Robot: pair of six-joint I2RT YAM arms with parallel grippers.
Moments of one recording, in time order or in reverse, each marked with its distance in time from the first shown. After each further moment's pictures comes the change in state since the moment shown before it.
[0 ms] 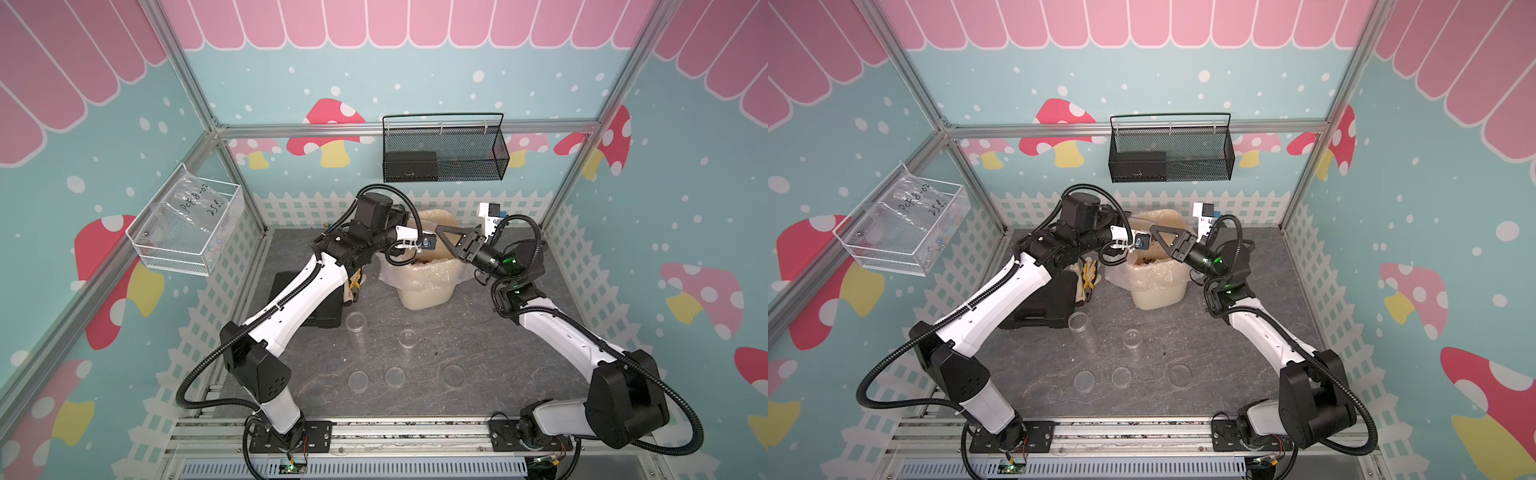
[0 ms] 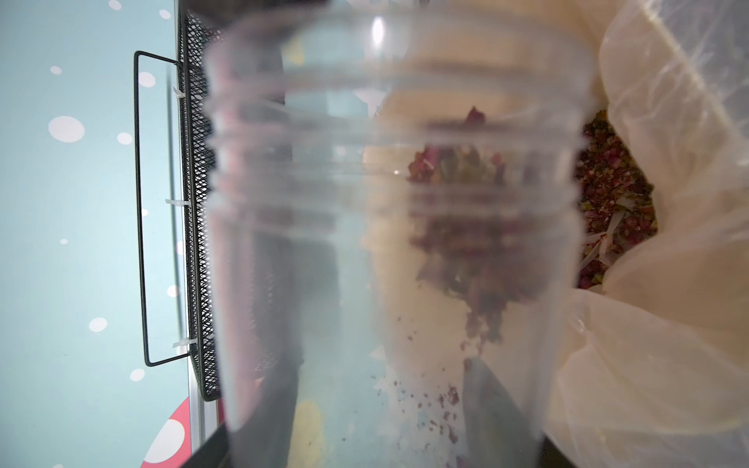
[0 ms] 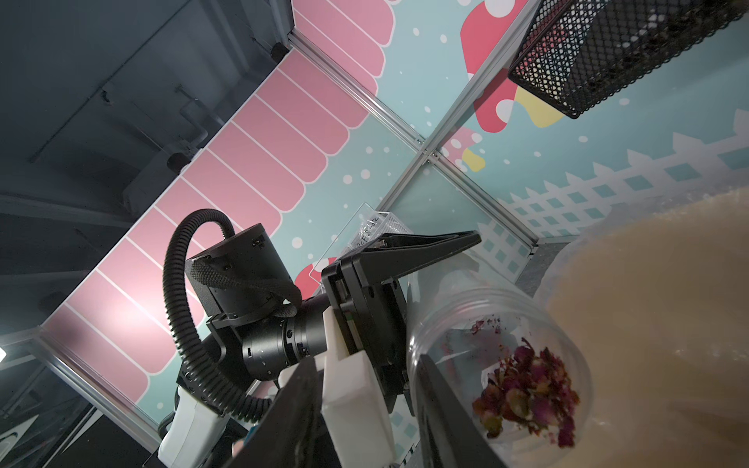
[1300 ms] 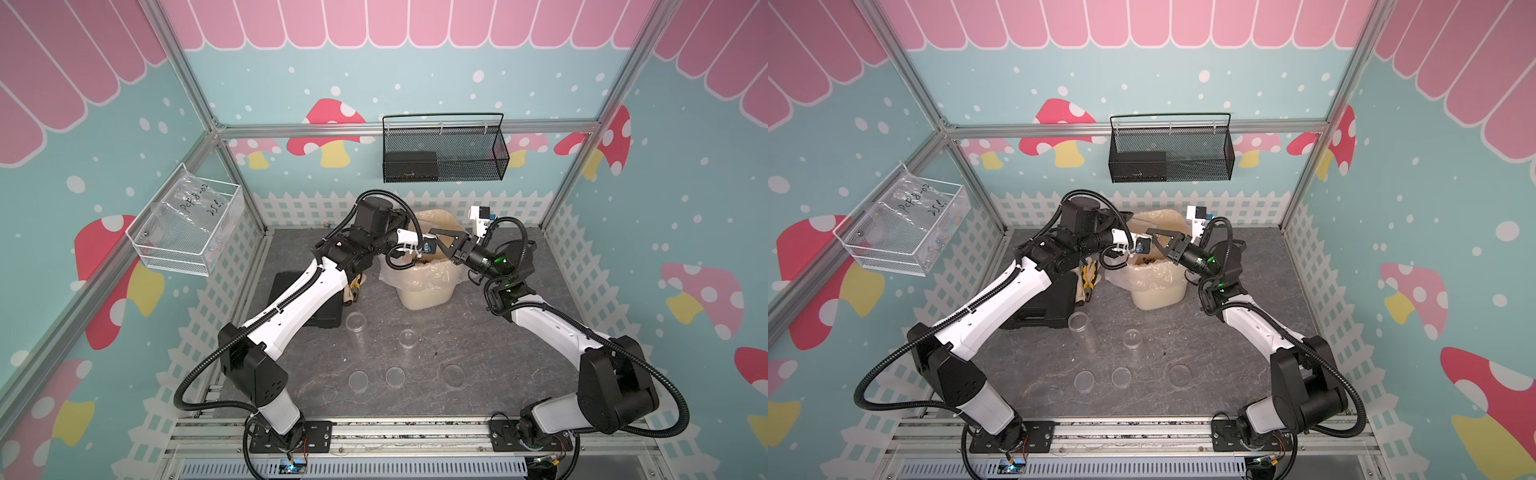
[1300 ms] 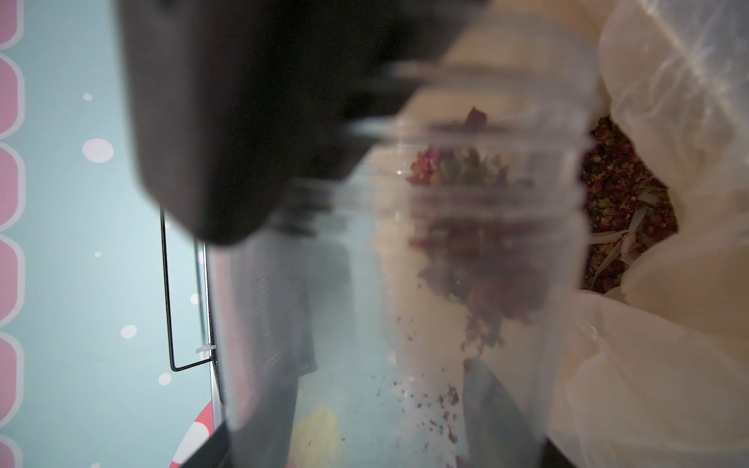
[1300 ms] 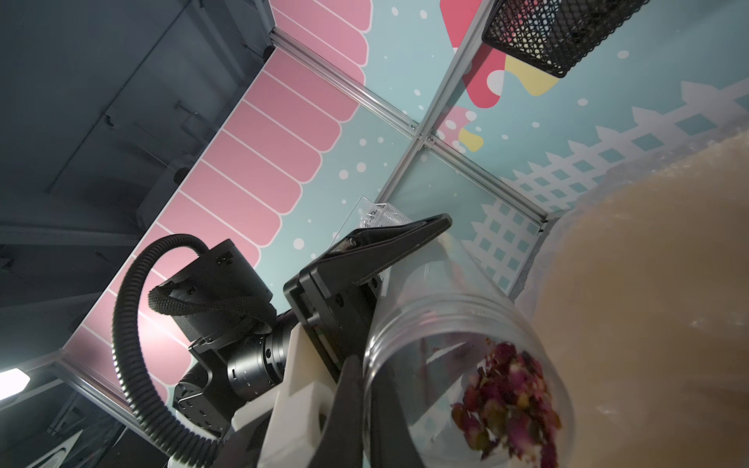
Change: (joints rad) left arm -0.010 -0.030 -0.080 0.097 -0.010 0.050; right arm 0.019 0.075 0.000 0.056 0.000 0.089
